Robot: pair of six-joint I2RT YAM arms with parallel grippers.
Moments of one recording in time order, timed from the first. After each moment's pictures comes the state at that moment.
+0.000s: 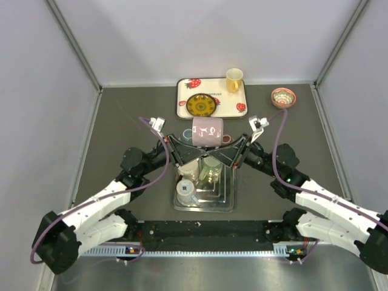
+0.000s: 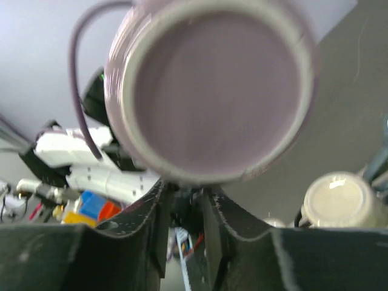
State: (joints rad) left arm -0.64 0.98 0.49 0.83 0.54 -1.18; right arm 0.79 0.89 0.57 0.55 -0.35 0.84
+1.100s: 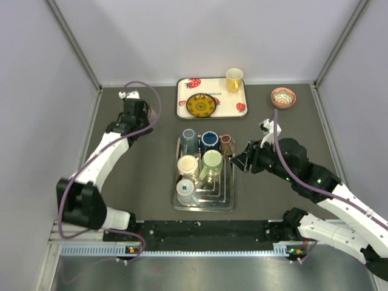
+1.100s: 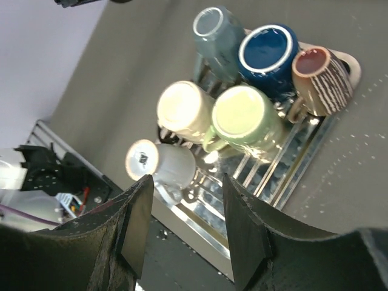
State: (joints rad) left arm -0.25 1.31 1.12 -0.45 -0.23 -0.42; right arm 0.82 0.74 0.89 -0.50 0.02 0.55
